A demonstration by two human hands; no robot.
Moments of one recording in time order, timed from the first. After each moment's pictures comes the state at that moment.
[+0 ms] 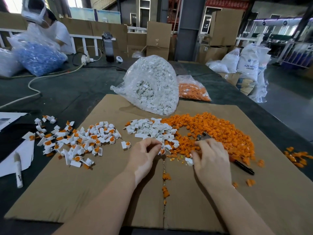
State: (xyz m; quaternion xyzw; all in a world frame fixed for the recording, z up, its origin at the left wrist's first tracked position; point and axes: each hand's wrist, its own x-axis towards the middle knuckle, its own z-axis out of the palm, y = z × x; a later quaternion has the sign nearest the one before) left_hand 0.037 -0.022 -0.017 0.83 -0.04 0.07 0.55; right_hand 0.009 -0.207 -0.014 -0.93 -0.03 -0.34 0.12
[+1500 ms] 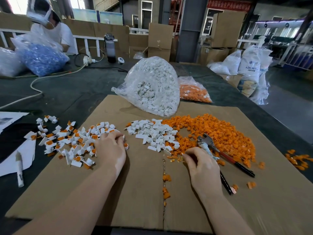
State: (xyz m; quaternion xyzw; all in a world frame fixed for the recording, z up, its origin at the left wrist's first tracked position) left_hand 0.052 0.030 -0.013 0.88 0.19 0.20 0.39; right_hand -0.002 -0.187 -0.019 -0.91 -0.06 -0.28 0.31
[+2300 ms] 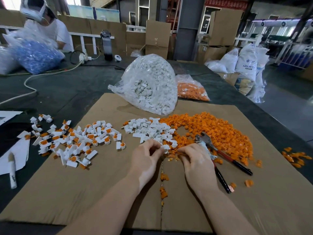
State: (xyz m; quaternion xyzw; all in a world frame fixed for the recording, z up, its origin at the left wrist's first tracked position) left_hand 0.028 -0.036 -0.014 0.83 -0.04 0.09 0.54; right_hand 0.008 -0.186 -0.019 -0.92 -0.09 -0.29 0.24
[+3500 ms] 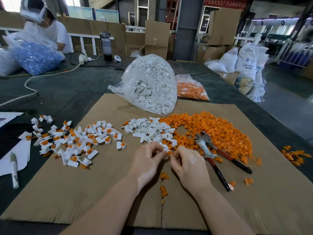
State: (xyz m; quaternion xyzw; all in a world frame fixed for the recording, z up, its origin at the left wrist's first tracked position) left_hand 0.025 -0.036 -0.017 0.83 -0.07 0.05 0.55; right_hand 0.005 -0.174 -0.018 -0.92 -0.14 -0.25 0.26
